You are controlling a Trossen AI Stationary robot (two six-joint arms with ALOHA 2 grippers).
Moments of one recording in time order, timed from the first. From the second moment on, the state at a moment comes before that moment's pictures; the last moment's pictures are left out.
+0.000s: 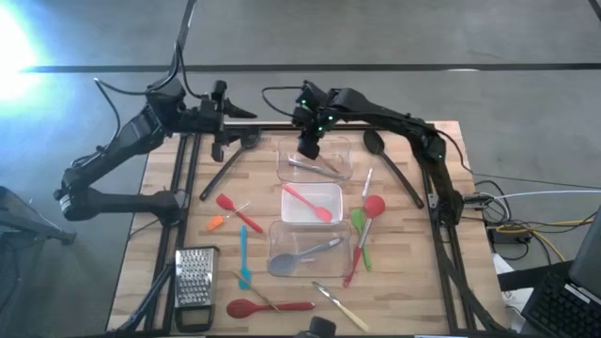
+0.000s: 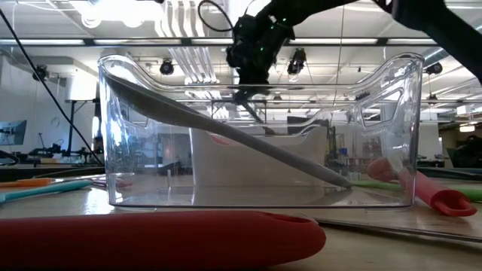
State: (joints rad) left arm 0.60 0.98 1.22 -0.30 0.56 0.32; right arm -0.46 2.15 2.14 -1.06 -0.22 -0.12
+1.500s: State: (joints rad) left arm 0.60 0.98 1.22 -0.29 0.55 0.34; right arm -0.47 2.39 2.19 -1.04 -0.31 -0.14
